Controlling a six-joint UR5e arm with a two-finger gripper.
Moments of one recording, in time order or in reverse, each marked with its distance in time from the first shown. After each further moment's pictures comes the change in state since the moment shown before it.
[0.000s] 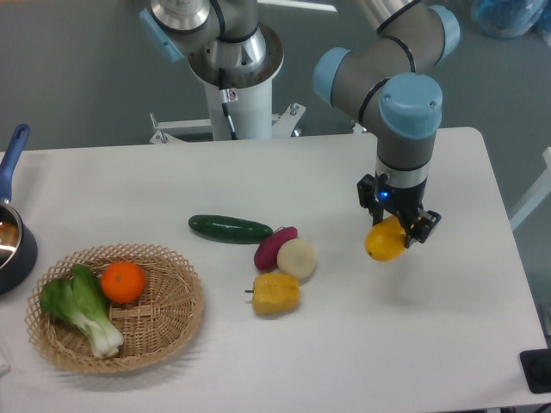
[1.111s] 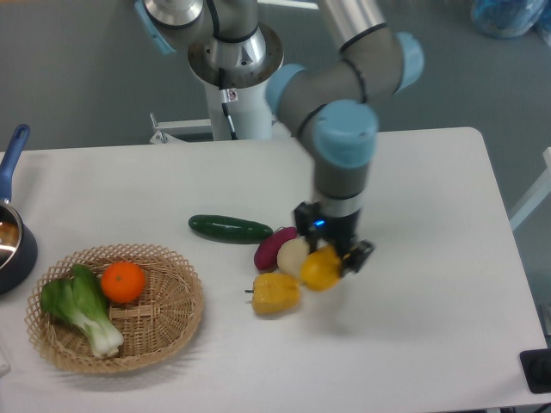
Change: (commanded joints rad) arm -0.336 -0.052 0.058 0.029 -0.092 -0.345
